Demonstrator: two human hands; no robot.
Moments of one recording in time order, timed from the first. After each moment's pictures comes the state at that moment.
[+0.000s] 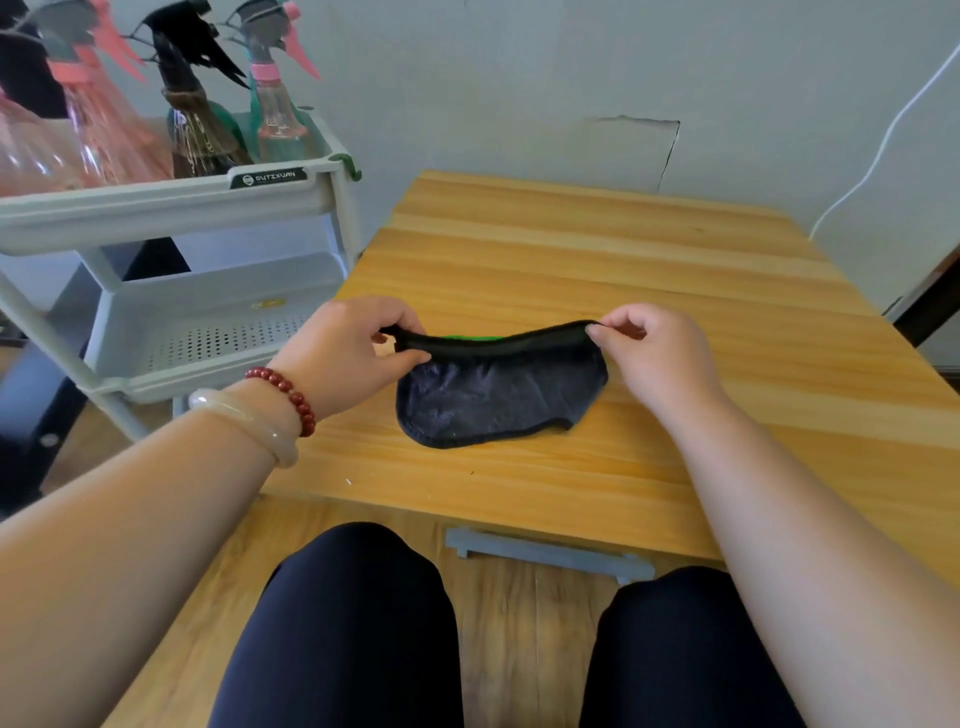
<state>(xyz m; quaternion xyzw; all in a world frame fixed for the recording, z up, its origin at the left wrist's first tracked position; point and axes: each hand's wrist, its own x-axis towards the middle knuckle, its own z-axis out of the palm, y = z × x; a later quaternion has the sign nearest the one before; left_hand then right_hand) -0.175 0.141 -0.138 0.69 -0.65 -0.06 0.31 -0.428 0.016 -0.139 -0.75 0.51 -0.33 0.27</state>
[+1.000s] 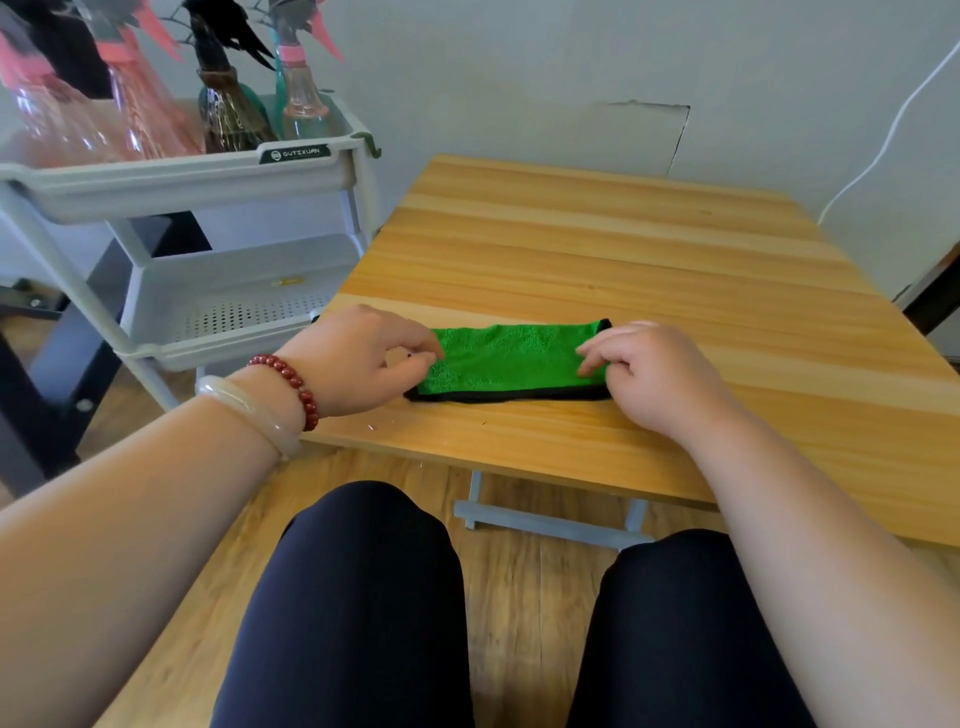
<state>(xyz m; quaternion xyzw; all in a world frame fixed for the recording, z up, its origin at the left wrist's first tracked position) -0.191 0.186 -0.130 0.69 -0.70 -0.07 0.16 -0.451 0.057 -0.147 -0.90 0.37 -0.20 0.11</state>
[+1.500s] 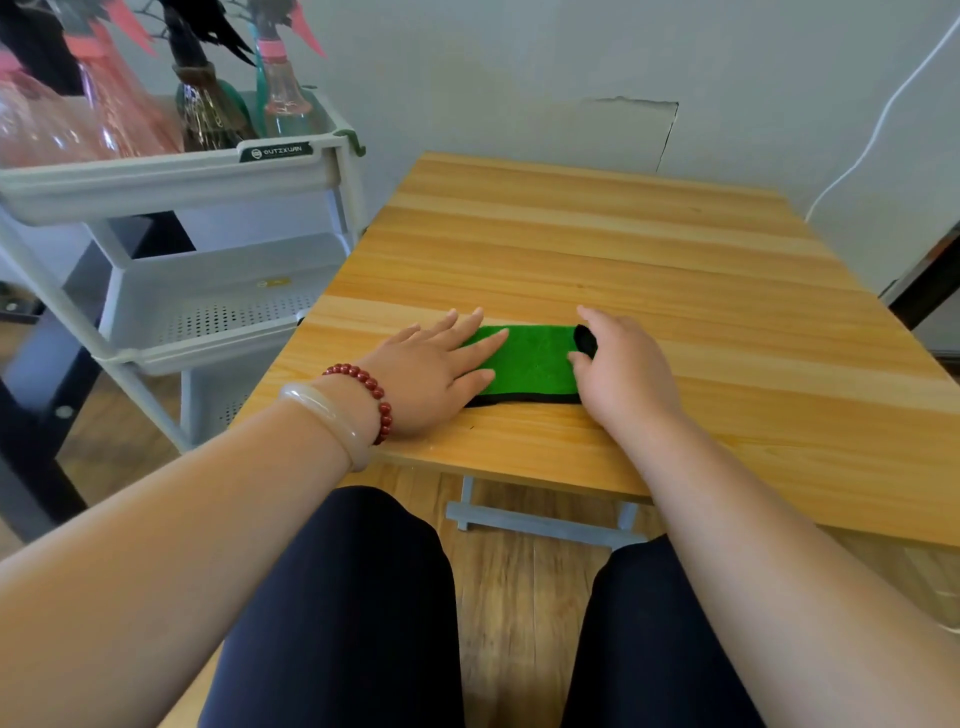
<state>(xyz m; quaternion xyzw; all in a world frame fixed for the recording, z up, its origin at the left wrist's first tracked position) -0.234 0.147 -0.150 0.69 -0.71 -0.10 -0.04 -0.422 0.058 -0.161 -0.81 0.54 -0.19 0.14</state>
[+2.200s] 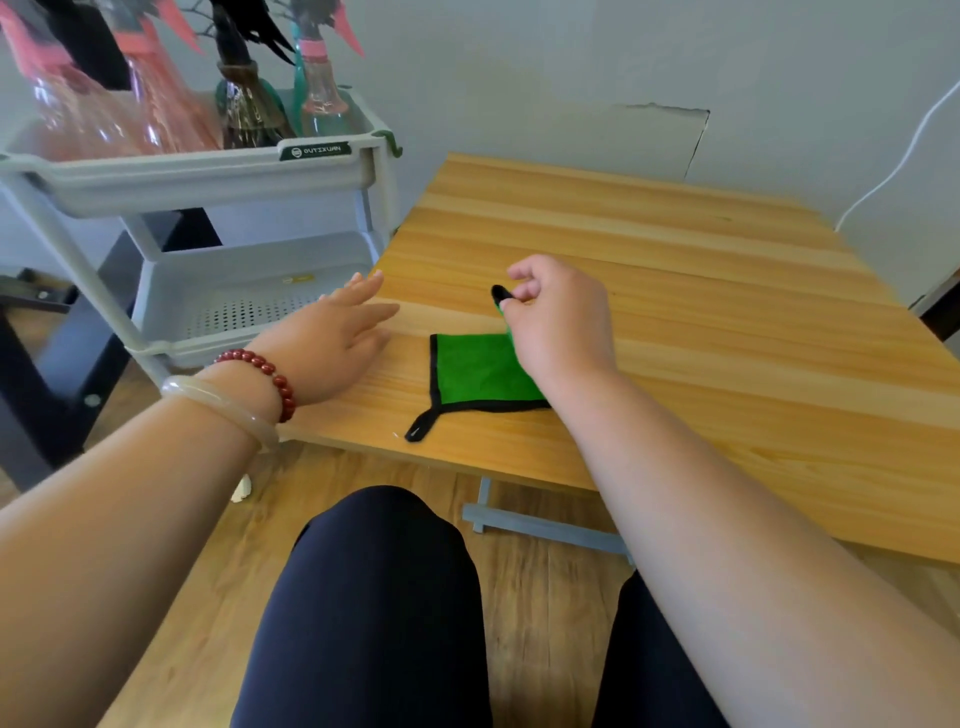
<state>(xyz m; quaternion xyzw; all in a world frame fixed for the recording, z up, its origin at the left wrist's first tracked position) -0.150 0.194 -0.130 0.78 -0.60 -0.11 0.11 -0.330 0.087 -0.126 -0.78 0.46 -0.34 0.24</state>
